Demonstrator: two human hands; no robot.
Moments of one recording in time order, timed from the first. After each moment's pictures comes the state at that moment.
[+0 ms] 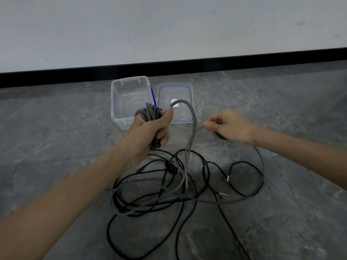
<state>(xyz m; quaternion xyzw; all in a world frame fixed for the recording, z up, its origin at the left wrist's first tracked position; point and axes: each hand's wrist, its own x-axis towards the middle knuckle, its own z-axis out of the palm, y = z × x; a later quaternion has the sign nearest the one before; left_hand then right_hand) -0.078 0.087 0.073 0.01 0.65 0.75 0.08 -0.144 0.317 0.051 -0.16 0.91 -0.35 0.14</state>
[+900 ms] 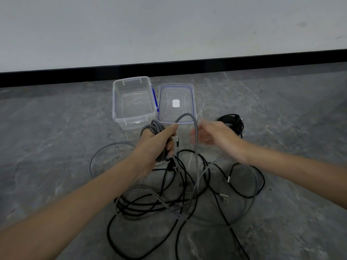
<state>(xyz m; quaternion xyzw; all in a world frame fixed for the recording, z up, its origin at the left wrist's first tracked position) -0.071 0.105 0.049 -0.14 0.67 0.72 0.11 -0.108 0.287 0.047 -0.07 0.80 -0.55 0.22</state>
